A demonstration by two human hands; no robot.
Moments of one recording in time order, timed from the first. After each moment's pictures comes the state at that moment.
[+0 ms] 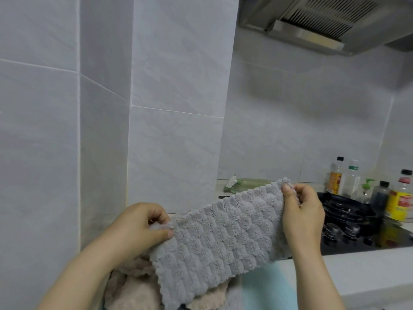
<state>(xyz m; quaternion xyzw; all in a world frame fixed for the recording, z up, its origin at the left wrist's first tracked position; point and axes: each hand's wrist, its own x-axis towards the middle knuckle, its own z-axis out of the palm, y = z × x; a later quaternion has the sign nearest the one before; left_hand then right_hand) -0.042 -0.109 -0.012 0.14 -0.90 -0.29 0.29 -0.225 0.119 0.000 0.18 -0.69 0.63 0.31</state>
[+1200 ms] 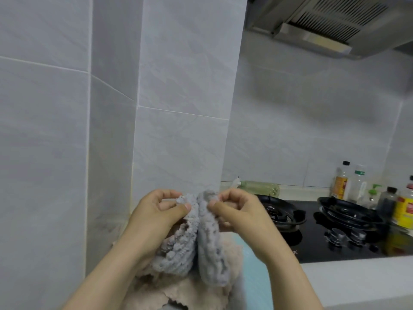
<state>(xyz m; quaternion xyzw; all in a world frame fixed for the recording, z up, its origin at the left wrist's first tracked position) -0.053 -0.069 -0.001 0.14 -0.63 -0.67 0.36 -0.153 0.070 0.021 0.39 -0.66 0.63 -0.12</state>
